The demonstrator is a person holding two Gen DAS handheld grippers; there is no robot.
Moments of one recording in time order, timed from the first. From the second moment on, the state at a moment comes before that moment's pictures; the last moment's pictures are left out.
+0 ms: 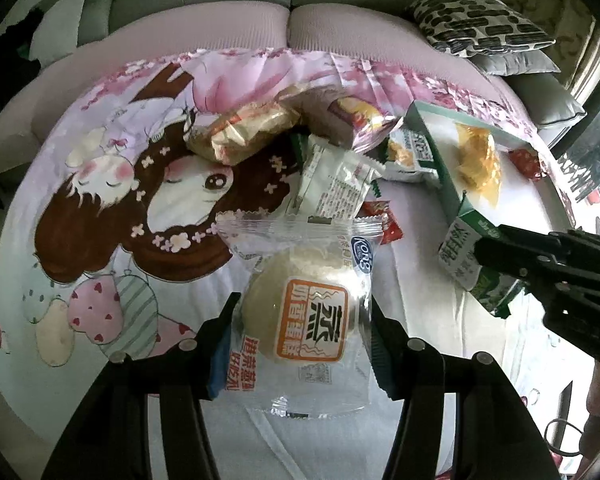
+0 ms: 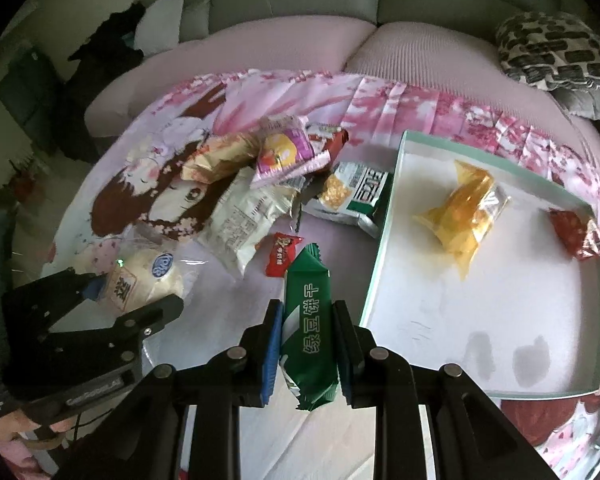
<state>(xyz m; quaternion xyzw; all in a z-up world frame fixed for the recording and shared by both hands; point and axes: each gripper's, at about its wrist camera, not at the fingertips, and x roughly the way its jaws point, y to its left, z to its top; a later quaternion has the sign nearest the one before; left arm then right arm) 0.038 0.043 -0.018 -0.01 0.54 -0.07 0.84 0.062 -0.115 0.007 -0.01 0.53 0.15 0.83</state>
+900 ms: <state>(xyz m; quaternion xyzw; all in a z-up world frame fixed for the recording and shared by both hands) 0.068 -0.088 0.032 0.05 0.50 -0.19 0.85 0.057 -0.246 0.036 0.05 0.50 0.05 0.87</state>
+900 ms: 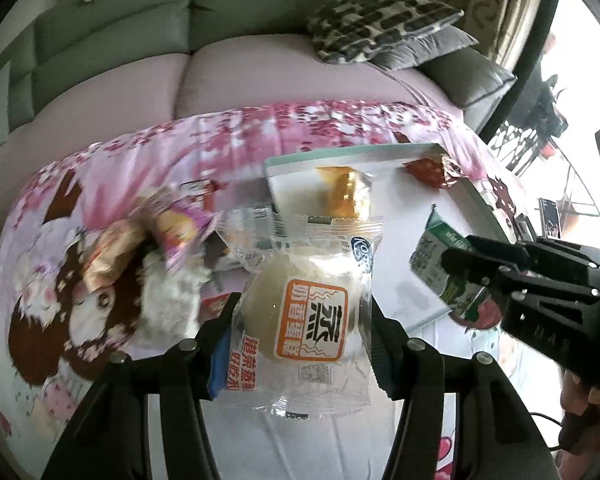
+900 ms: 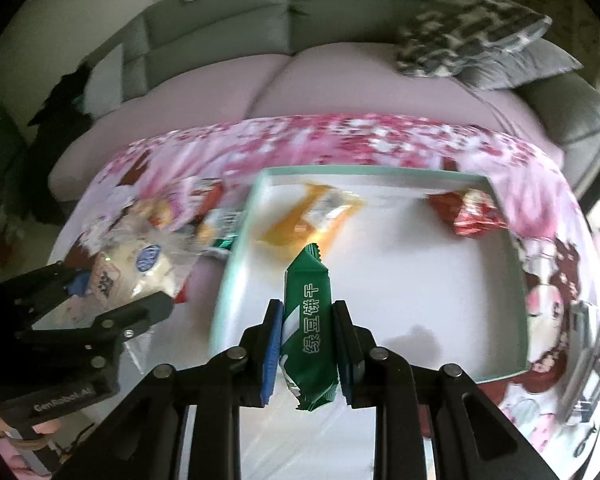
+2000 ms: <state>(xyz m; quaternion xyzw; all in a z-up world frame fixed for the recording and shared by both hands) 0.111 -0.196 -0.013 0.09 0.52 -0.25 0.81 0.080 -0.387 -0.005 0.09 0.52 -0.09 0.85</state>
